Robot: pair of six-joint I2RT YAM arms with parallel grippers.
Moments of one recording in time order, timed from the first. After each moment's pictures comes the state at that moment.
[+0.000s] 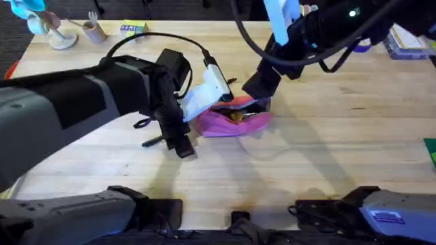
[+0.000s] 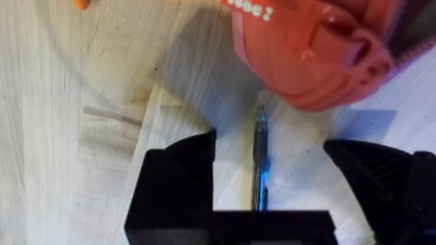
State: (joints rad) left arm -0.33 1.46 0.80 -0.84 0.05 0.83; right arm 0.50 1.46 1.43 -0.98 -0.18 -0.52
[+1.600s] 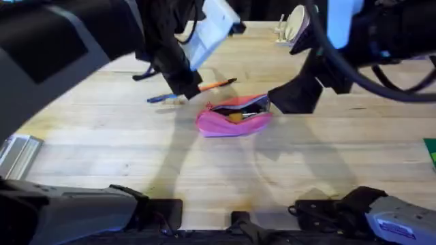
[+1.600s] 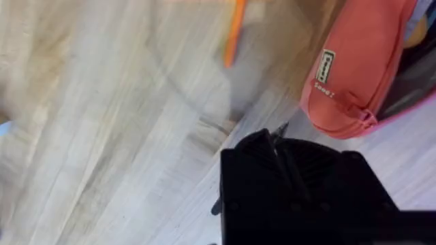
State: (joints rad) left arm -0.33 1.53 1.26 -1.02 0.06 0.66; right arm 0.50 1.21 1.43 -1.15 -0.18 -0.49
